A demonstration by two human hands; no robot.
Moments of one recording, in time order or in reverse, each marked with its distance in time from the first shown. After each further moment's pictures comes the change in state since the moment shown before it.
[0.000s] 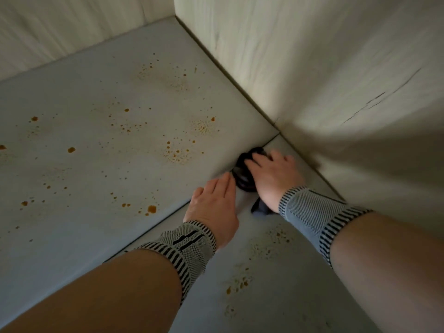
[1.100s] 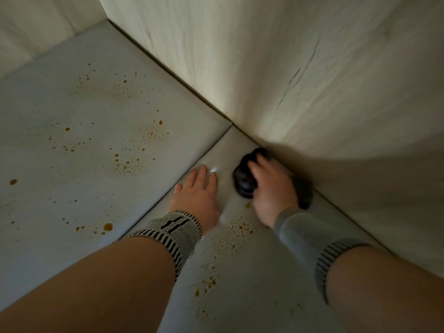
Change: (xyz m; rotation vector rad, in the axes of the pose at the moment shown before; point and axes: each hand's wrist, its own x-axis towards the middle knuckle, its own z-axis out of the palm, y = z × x) left_hand 0.042 0.039 0.003 0.059 -0.163 -0.016; right_hand -0.057 0.049 0.052 0.560 0.144 0.272
